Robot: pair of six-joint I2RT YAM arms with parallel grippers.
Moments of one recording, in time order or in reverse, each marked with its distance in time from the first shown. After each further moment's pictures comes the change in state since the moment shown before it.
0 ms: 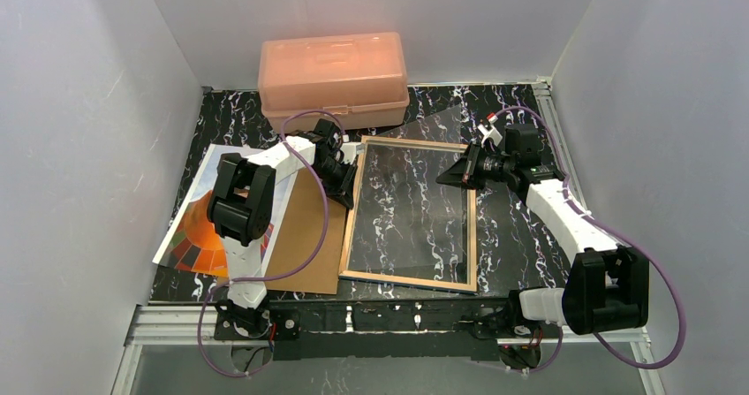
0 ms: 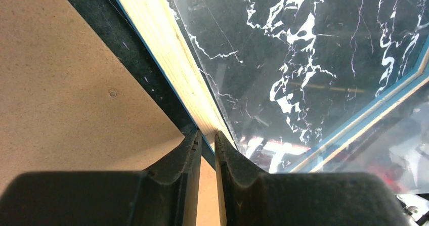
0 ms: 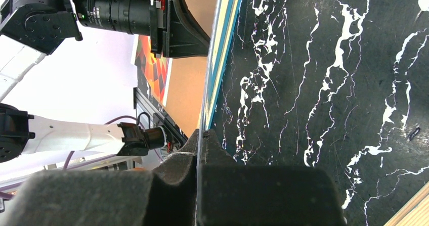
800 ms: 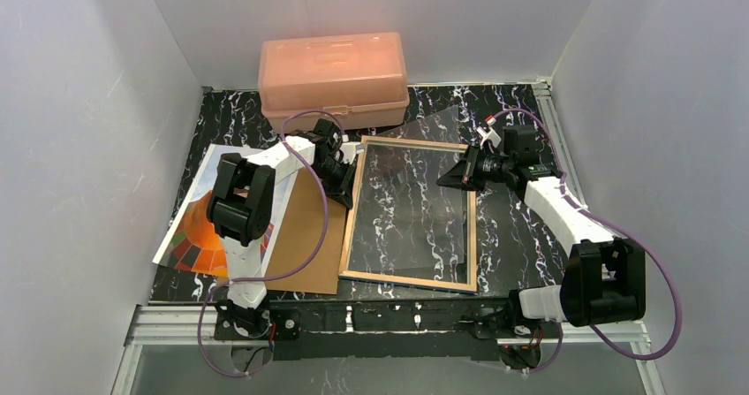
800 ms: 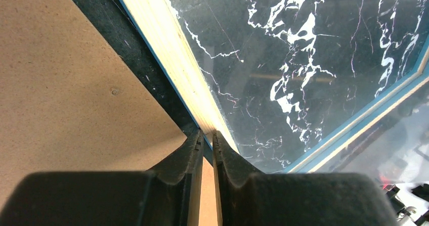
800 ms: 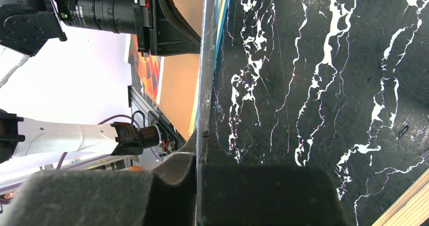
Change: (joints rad) left arm 0.002 -0.001 0.000 -0.001 0.000 -0.003; right arm -0.003 0.041 -0.001 -0.006 -0.003 -0.028
